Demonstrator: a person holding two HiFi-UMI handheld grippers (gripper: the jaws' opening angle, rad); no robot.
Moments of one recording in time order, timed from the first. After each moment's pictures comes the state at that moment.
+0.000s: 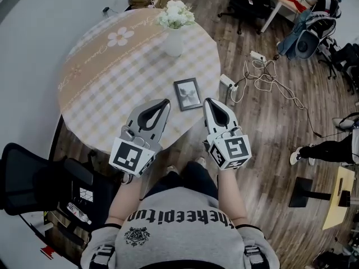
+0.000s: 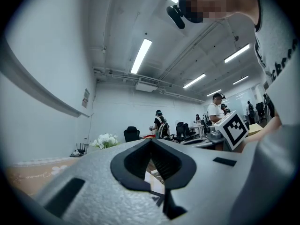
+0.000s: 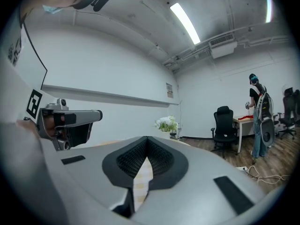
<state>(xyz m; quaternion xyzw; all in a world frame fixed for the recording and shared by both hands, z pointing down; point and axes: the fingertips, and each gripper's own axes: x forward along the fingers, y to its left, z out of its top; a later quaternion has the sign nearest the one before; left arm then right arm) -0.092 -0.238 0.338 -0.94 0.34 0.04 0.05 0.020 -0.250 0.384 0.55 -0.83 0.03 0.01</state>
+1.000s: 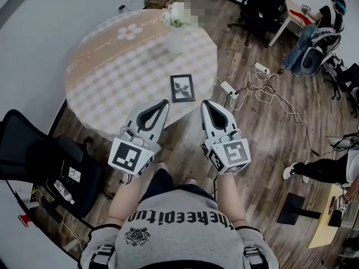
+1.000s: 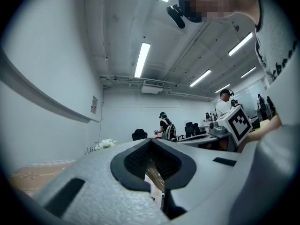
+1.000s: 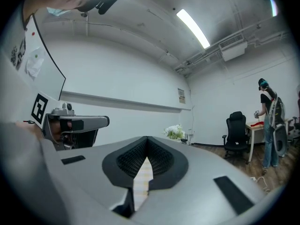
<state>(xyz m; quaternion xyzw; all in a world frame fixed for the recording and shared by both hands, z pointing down) -0.049 -0.157 0.315 -0.91 0.41 0.04 0.07 0.053 -0.174 0.345 0.48 -0.87 0.00 0.00</state>
